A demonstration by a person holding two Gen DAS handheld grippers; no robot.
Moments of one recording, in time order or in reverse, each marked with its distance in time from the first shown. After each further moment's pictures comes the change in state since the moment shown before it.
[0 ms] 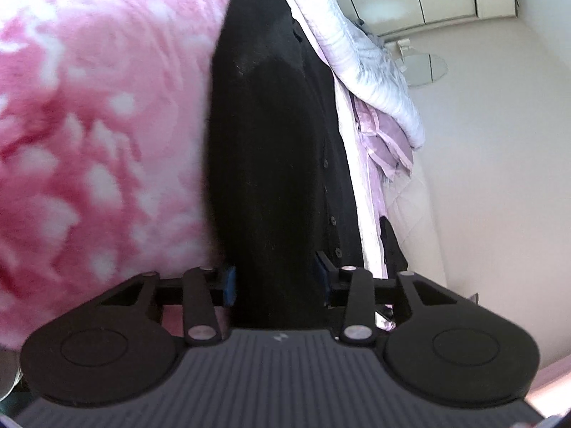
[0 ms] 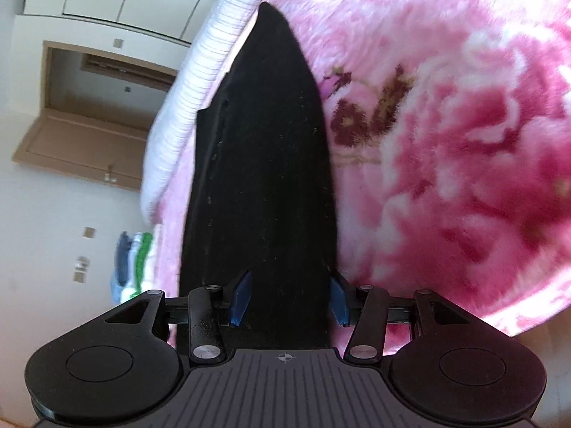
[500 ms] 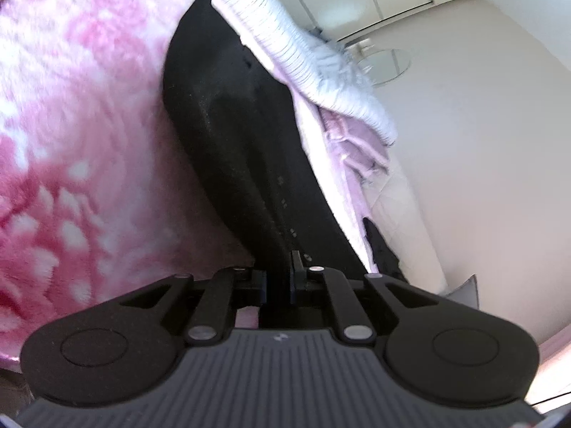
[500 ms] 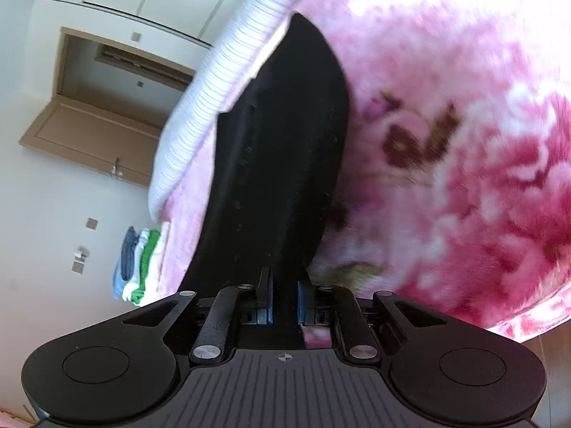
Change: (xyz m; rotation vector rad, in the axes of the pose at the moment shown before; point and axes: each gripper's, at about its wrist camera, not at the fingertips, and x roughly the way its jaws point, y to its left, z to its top) left arm -0.035 -0.037 0.001 0.158 -0.075 -0.039; right arm -0.016 0.049 -0.010 -0.080 -0.056 -0.018
